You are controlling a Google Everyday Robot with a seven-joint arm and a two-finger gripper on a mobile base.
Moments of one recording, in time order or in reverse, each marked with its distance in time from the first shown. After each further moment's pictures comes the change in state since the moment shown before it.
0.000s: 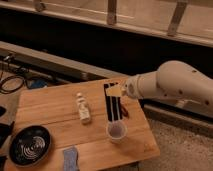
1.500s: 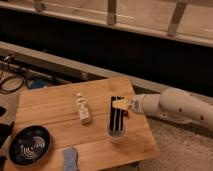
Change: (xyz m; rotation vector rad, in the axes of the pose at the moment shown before) arm 0.054 -0.049 0.049 -0.022 -0.049 0.132
